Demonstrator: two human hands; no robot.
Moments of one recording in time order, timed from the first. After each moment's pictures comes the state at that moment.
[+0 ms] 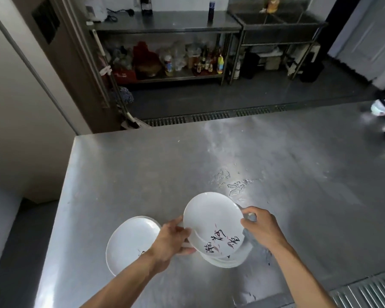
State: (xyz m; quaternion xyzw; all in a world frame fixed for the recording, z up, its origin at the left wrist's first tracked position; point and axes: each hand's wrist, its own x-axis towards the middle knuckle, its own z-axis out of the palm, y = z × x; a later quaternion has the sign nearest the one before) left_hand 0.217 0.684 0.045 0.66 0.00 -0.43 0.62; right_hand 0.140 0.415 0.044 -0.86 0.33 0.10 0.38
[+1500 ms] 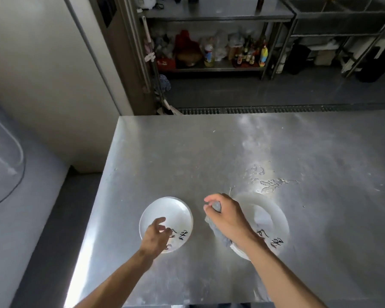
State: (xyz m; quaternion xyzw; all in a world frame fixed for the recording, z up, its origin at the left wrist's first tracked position) left_hand 0.205 0.781 -0.001 0.77 0.23 -0.29 0.52; right_hand 0.195 0.555 0.046 -0.87 0.12 0.08 0.48
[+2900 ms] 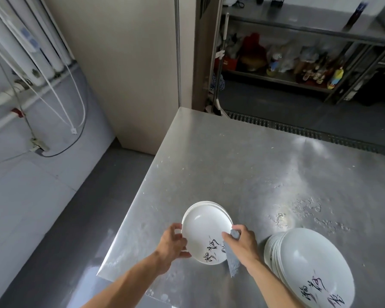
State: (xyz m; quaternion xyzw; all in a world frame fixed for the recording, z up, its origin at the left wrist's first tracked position) left_hand 0.196 0.869 -0.030 0.61 0.29 -0.29 0.68; right_hand 0.222 0.631 -0.070 -0.86 0.21 0.21 0.41
